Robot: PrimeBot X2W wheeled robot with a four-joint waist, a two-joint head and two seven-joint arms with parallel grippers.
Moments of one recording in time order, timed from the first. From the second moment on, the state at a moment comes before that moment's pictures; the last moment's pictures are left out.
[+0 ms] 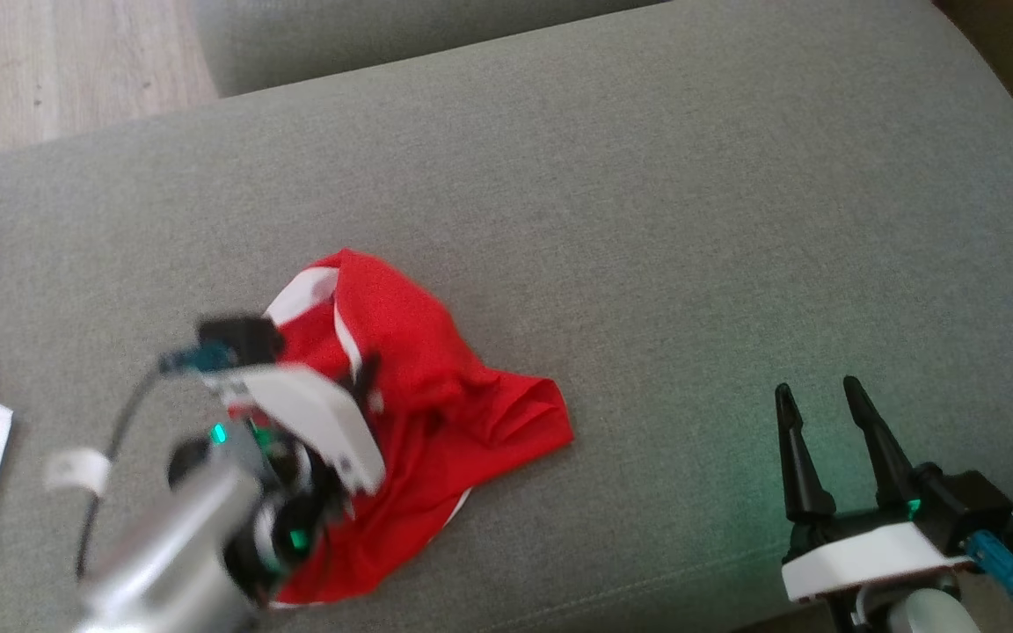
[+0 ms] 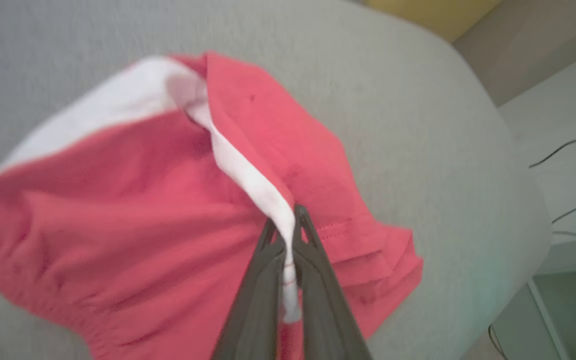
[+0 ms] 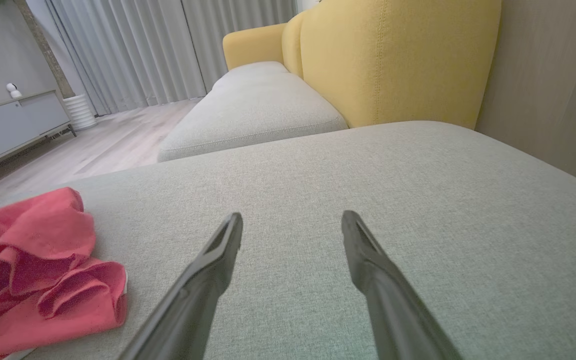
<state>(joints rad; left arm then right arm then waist) -0.37 0.40 -0.79 0.16 -1.05 0.35 0.12 0.05 -0.06 0.09 0.19 0.17 0.12 -0.25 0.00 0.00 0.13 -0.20</state>
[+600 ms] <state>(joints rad) -0.73 0.41 -0.64 0.64 -0.93 0.43 -0.05 -0.01 -0.06 0.11 0.21 0.19 0.12 -0.25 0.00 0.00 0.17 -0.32</state>
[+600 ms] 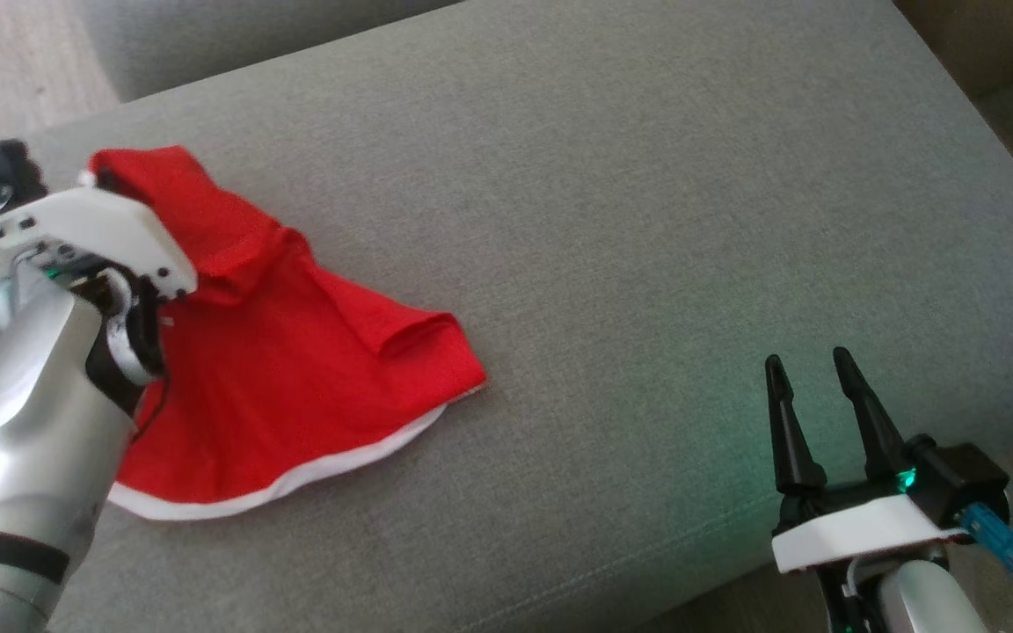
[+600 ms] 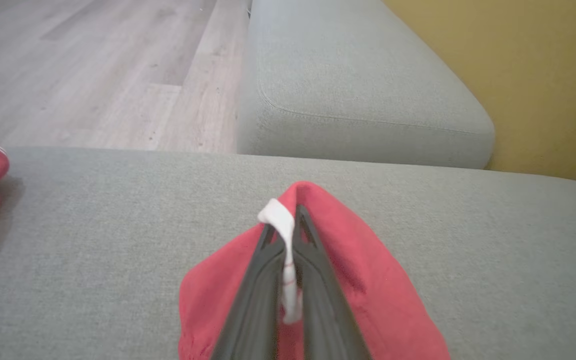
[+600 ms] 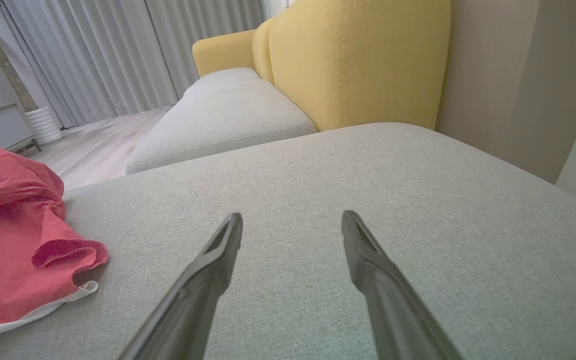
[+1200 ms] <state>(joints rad) -0.45 0.41 -0.87 0.14 -0.82 0.53 -0.08 0.02 -0.05 0.08 0.20 0.20 0.12 -0.25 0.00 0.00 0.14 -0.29</state>
